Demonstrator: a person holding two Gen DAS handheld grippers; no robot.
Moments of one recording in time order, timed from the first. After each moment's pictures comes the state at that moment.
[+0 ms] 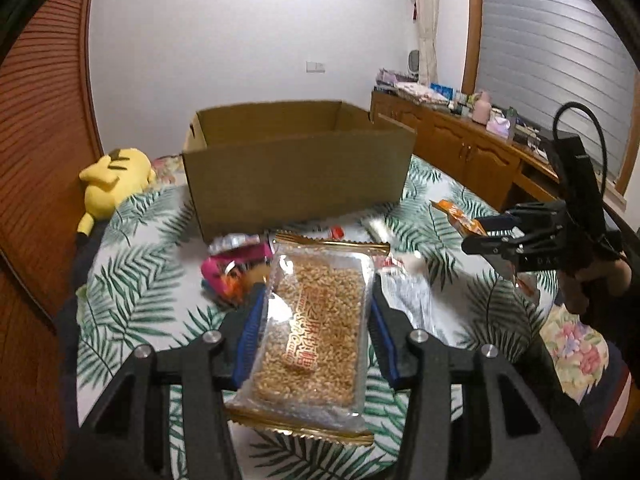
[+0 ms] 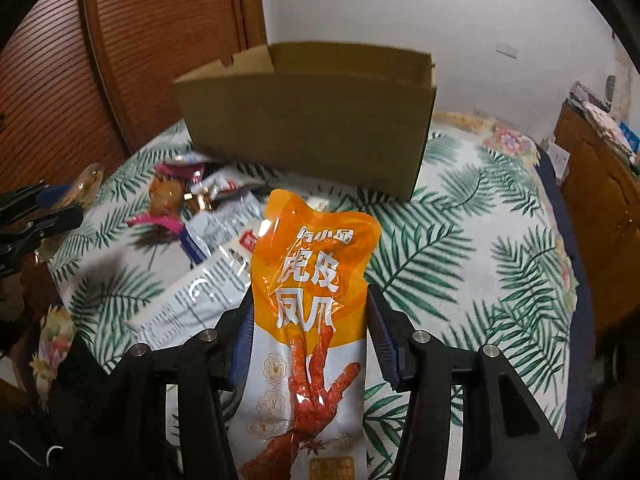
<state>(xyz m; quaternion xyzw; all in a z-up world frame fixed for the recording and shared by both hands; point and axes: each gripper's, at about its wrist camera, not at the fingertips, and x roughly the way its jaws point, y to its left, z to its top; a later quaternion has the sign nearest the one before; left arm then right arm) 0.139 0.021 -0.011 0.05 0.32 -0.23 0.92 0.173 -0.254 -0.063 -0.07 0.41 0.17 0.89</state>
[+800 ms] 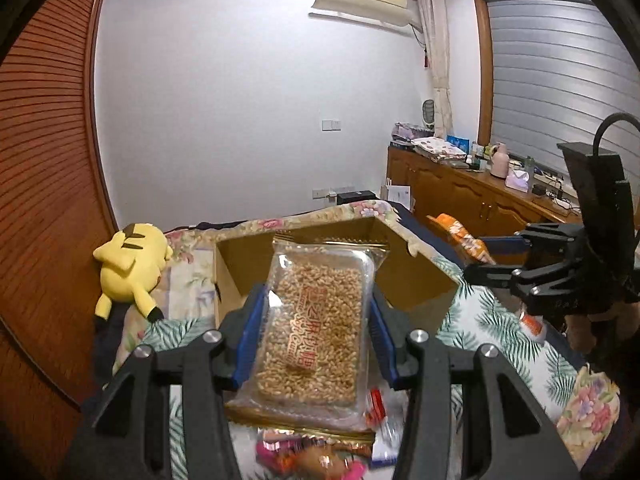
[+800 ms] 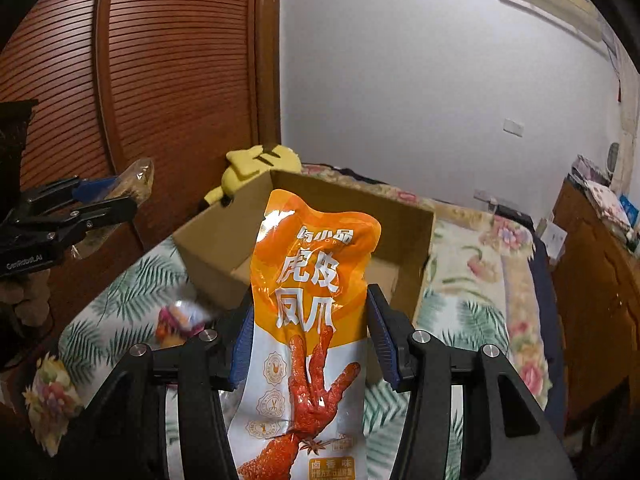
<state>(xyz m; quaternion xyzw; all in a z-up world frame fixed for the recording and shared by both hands) 0.269 0.009 0.113 0.04 0.23 -0.21 0.95 0.278 -0.228 0.063 -0.09 0.30 0.20 0.93</state>
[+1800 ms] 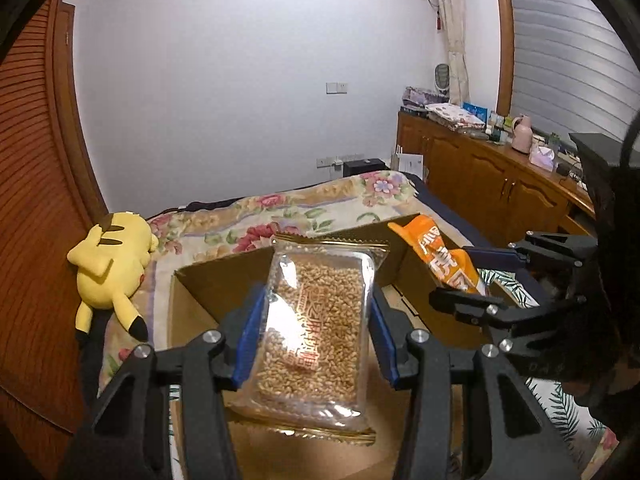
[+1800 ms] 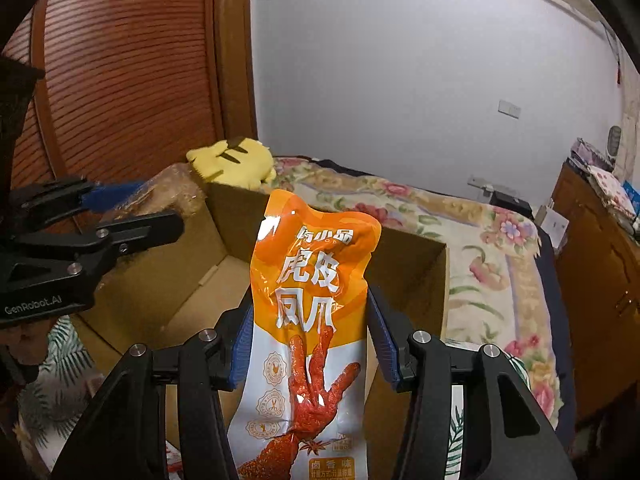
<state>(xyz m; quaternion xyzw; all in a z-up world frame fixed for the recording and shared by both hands) 0.442 -0.061 0.070 0.07 0.30 -0.20 0.93 0.412 -0.210 0.017 -0.09 0.33 0.16 0.93</state>
